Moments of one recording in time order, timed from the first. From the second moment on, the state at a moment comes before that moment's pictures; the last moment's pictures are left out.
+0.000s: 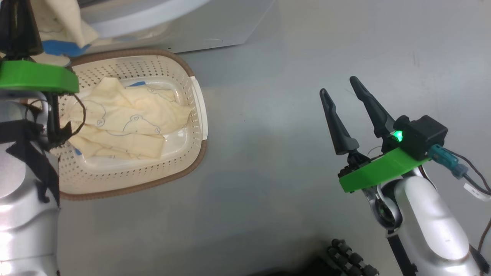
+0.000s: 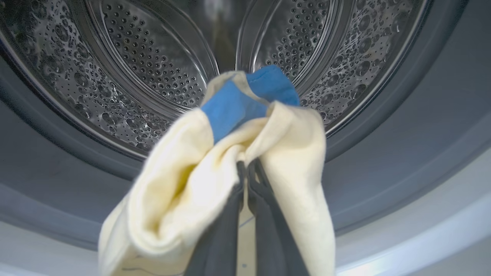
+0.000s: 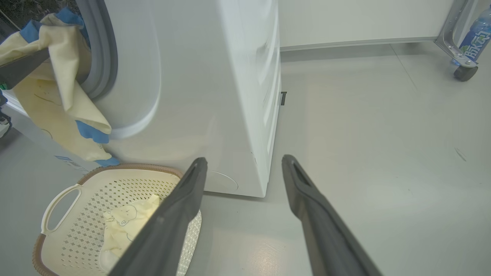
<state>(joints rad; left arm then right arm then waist) -0.82 0.17 0.05 0.43 -0.05 -0.11 -0.24 -0.35 -0.05 0.24 0.15 0.23 0.13 -0.26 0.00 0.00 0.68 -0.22</state>
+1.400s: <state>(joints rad) -1.47 0.29 -0.08 0.96 0.05 -0.07 -0.20 -0.29 -0.05 0.30 0.16 0.24 0.13 -0.26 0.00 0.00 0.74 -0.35</state>
